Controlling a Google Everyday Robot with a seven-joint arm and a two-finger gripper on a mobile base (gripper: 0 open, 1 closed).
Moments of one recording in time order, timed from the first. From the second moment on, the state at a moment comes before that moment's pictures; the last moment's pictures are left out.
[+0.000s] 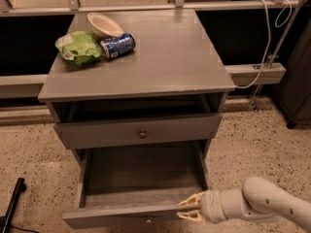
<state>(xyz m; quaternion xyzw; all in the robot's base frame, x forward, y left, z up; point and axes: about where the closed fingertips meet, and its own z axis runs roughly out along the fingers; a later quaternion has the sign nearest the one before) 0.388 -0.096 0.482 -0.66 0.59 0.27 0.38</state>
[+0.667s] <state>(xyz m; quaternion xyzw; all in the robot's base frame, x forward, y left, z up) 0.358 -0.093 0.438 -0.68 0.59 0.22 0.38</state>
